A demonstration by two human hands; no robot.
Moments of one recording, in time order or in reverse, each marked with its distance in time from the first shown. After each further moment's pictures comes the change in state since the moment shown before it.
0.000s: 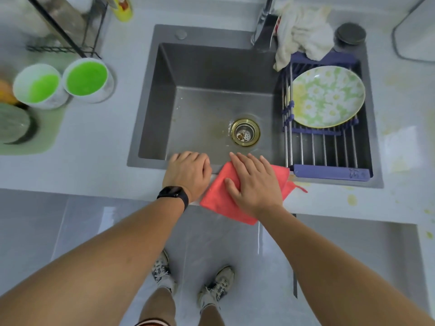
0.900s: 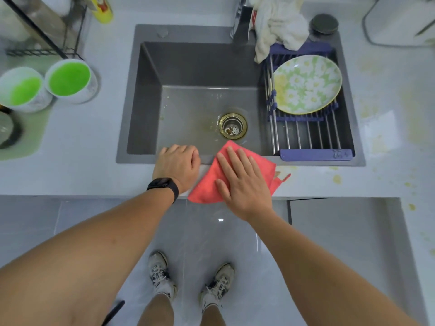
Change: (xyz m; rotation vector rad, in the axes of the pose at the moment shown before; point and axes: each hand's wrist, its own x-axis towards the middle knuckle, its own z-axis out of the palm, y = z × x) left_hand 0.000 0.000 -0.003 -0.024 0.014 0.029; right_hand -0.035 -0.011 0.014 0.050 0.117 -0.037
